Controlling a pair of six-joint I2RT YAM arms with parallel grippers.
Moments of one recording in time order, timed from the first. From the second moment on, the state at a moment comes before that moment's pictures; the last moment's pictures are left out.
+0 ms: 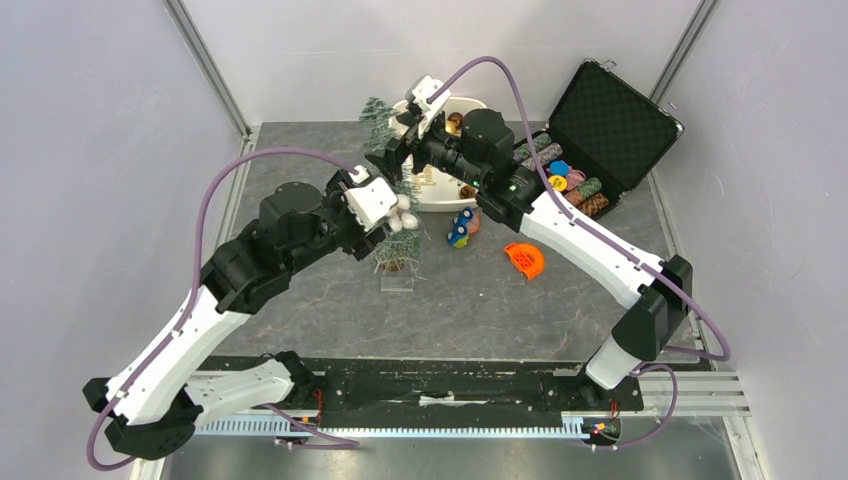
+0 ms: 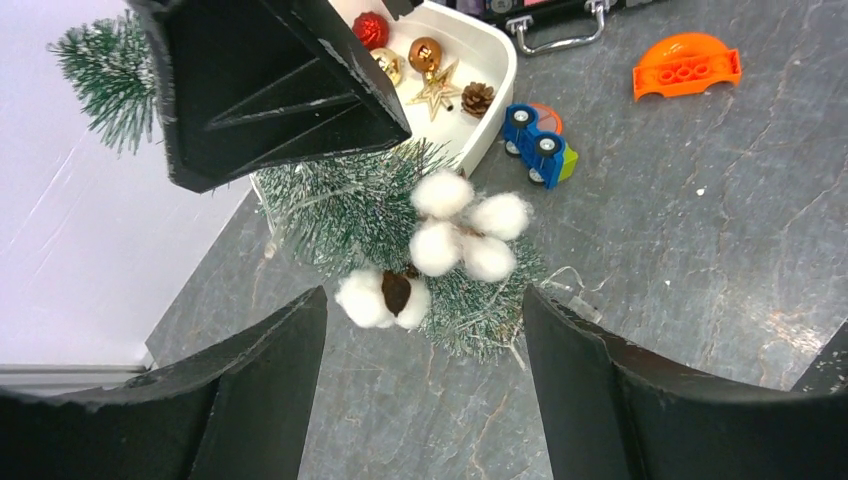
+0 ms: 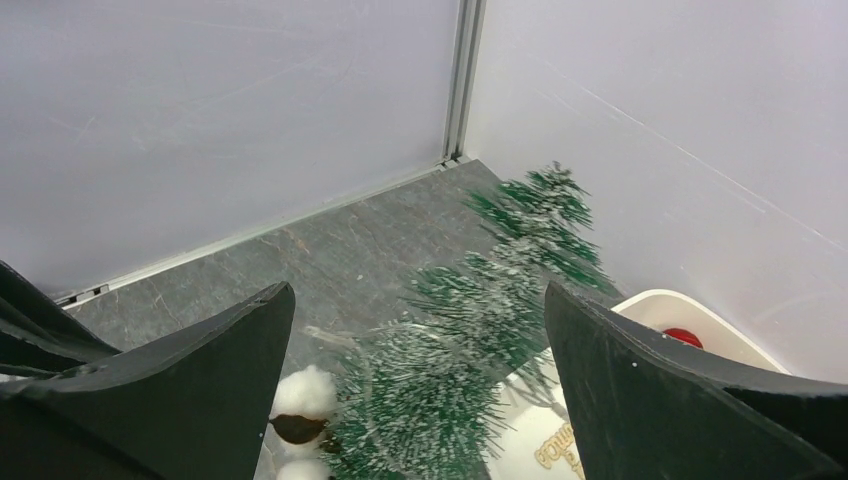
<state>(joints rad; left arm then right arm) -0.79 0.97 1.32 -0.70 -0.10 0.44 0.78 1.64 1.62 0.08 -0.21 -0.08</state>
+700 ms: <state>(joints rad) -0.72 0.92 1.38 -0.73 -0.13 0.36 0.76 1.38 1.51 0.09 -0.21 -0.11</state>
